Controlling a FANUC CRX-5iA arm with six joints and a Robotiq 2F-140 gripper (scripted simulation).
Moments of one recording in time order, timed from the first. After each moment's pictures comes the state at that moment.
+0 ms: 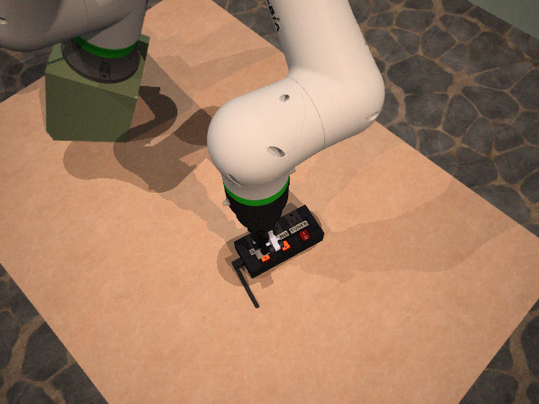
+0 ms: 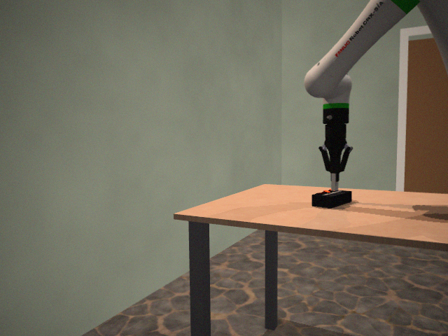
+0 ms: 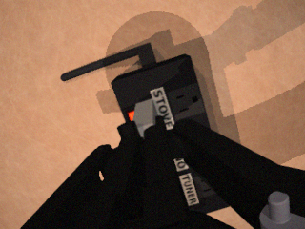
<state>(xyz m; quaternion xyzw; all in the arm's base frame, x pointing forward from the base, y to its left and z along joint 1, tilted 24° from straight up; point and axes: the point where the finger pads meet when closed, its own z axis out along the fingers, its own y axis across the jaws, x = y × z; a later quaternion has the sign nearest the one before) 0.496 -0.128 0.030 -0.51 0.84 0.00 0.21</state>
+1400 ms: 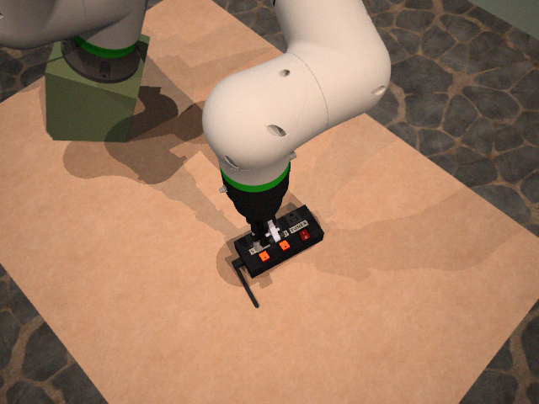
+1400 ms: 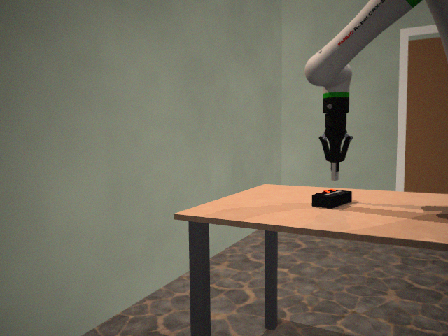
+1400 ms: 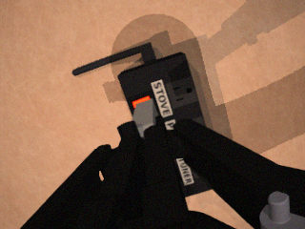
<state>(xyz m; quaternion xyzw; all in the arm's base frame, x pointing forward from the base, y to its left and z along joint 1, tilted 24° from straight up) 0.483 -0.136 0.066 -0.51 0.84 0.00 0.21</state>
